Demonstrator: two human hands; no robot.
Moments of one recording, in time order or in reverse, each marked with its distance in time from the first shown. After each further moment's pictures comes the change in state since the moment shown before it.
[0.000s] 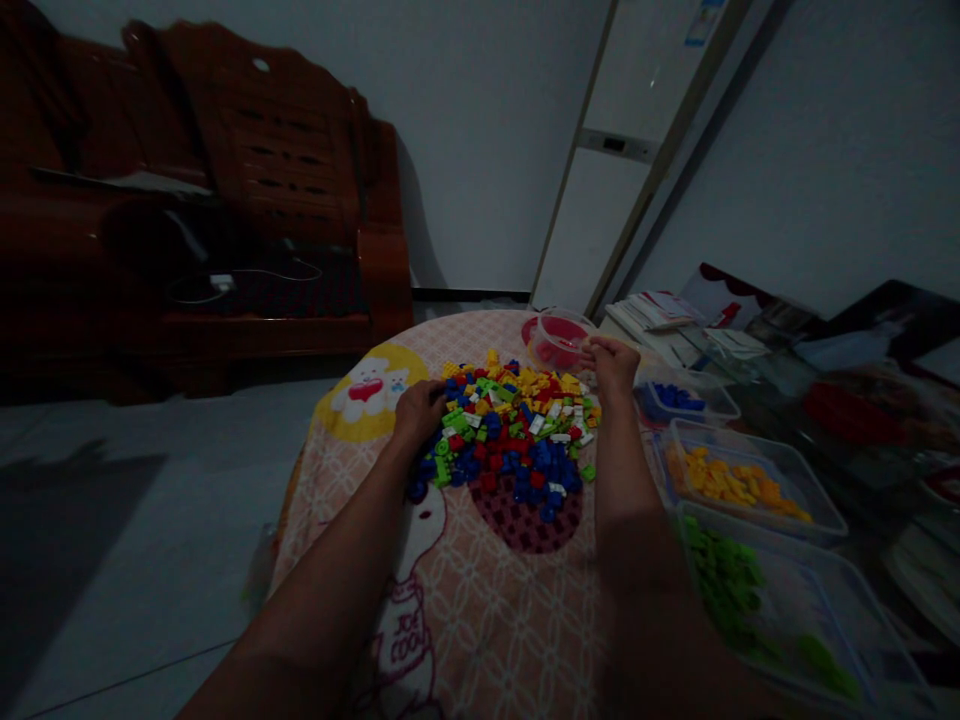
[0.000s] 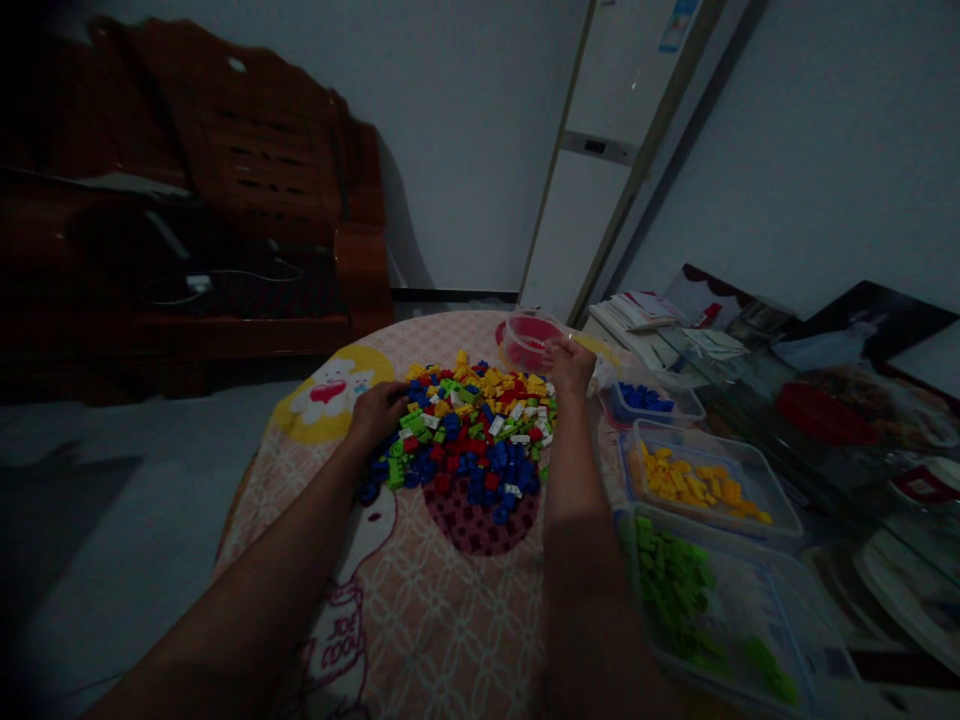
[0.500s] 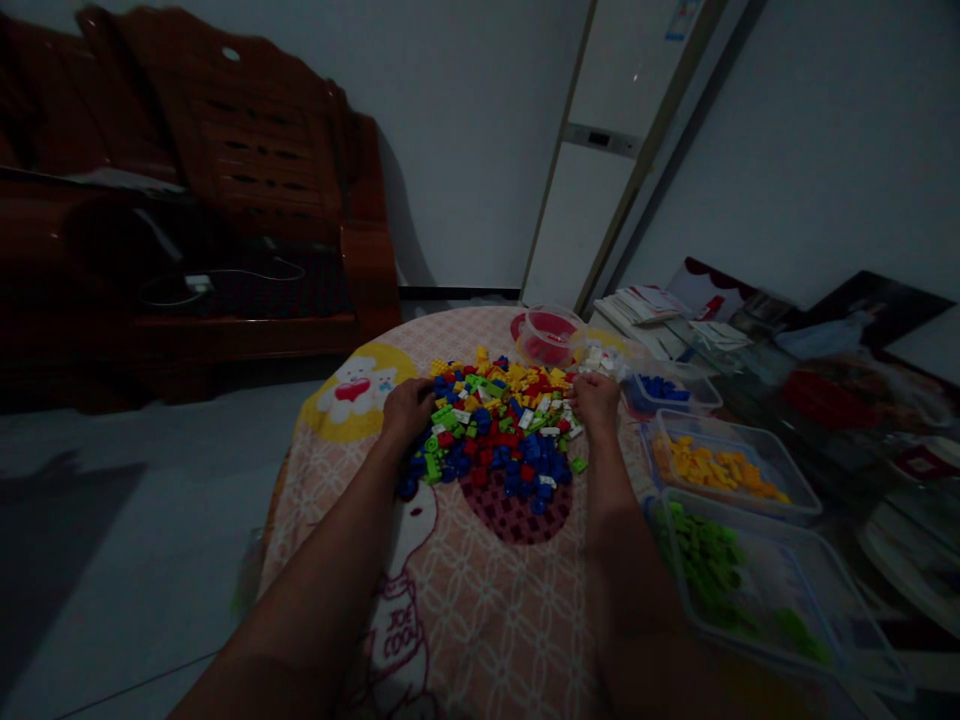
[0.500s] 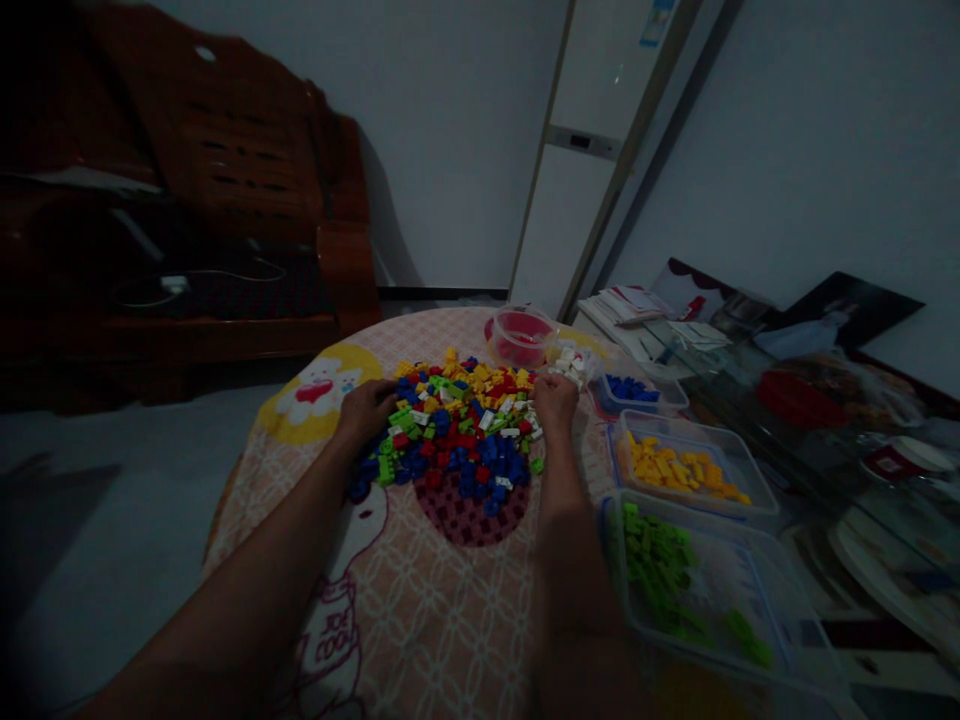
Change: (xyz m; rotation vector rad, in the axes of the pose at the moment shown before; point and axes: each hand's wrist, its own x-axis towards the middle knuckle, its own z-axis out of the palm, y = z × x) left_hand 0.002 -0.002 -0.002 0.018 0.001 0.009; right_hand -0.050 0.039 -0.033 -0.418 -0.038 0.009
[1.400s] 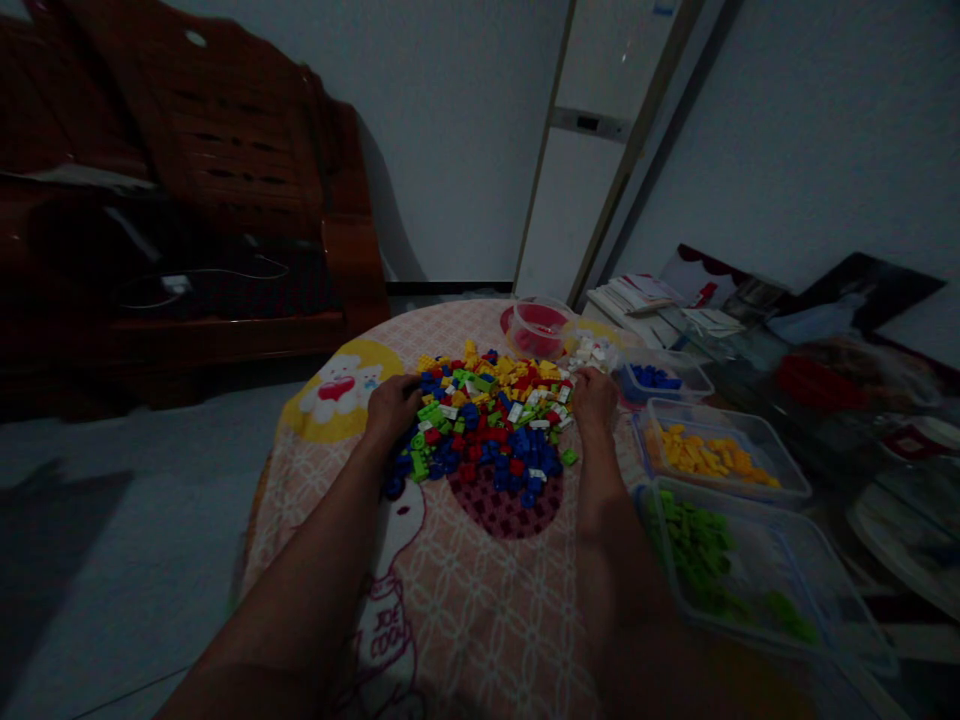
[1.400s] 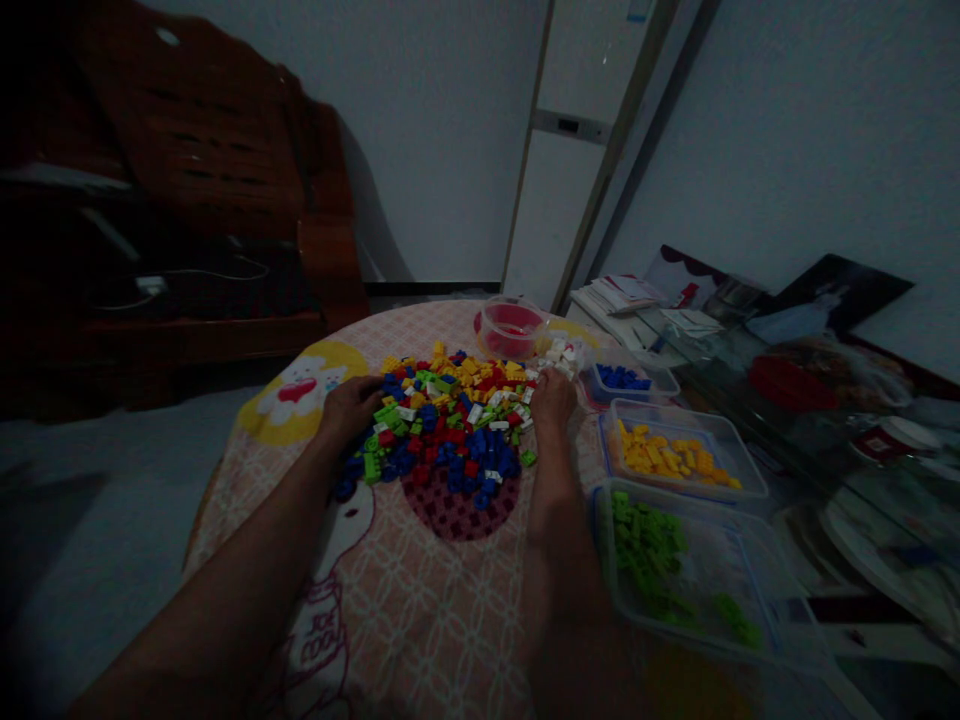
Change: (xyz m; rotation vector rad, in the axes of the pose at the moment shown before) left_hand 0.002 -0.003 -0.002 0.023 -0.011 0.006; right_hand -0.002 0.005 -0.016 -0.597 0.071 -0.218
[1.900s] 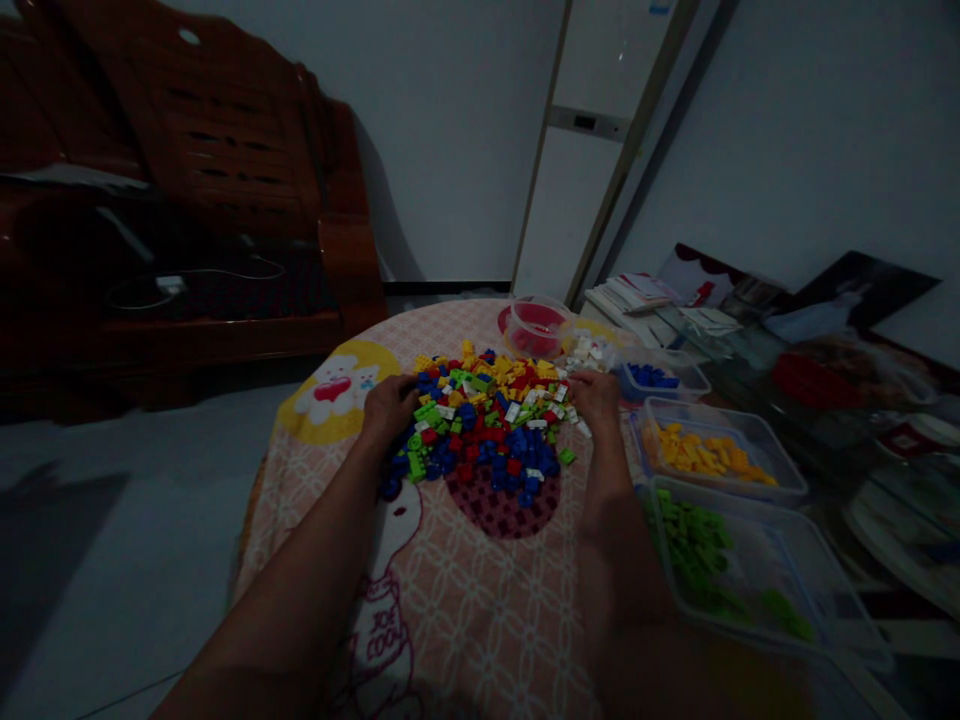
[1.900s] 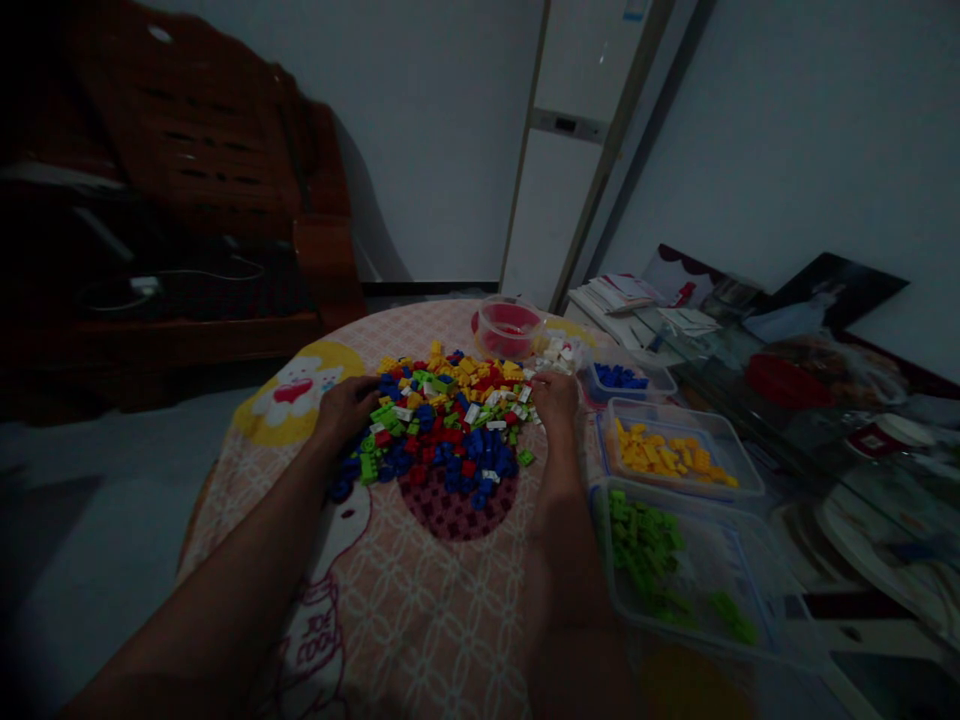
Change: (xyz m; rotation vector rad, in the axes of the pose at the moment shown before) left_hand -0.001 -0.001 -0.001 -0.015 -0.001 -0.006; right_hand 0.010 0.024 0.008 0.299 -0.094 0.039
